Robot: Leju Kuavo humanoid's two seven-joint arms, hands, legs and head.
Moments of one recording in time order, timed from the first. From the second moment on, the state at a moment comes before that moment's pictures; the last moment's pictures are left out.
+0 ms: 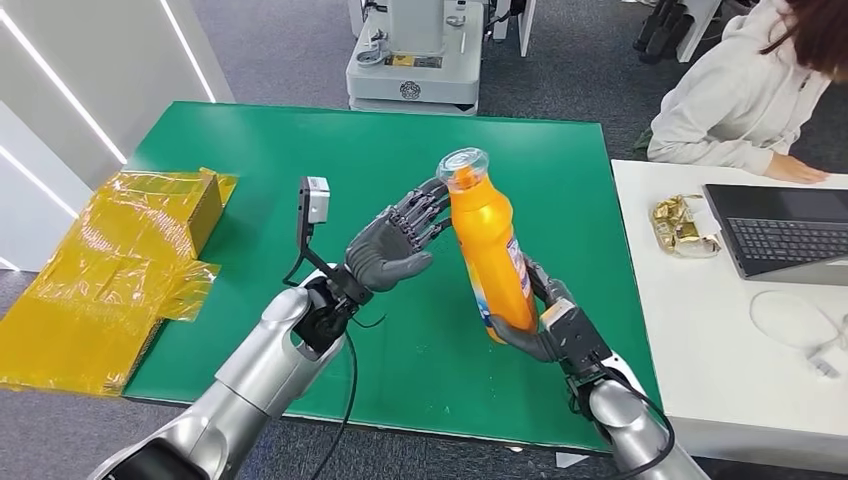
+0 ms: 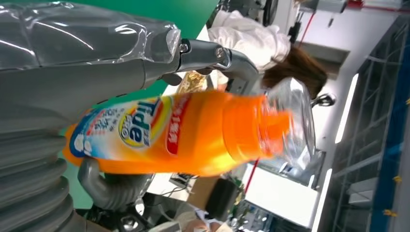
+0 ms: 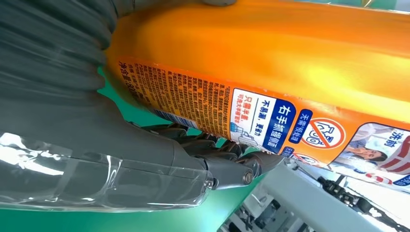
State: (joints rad) left arm -0.57 -0.07 -0.57 -1.09 0.69 -0.46 -0.18; right arm -0.43 -0.22 0.53 -1.01 -0.05 -0.04 -0.46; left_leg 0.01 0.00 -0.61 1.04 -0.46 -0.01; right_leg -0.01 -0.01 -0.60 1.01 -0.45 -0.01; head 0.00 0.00
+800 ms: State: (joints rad) left arm -0.70 -0.08 -0.64 -0.97 0.58 -0.36 -0.25; right arm -0.45 -0.23 0.60 -1.12 0.17 -0.27 -0.40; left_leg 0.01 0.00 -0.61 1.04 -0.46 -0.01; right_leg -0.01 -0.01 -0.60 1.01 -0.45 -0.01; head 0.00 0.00
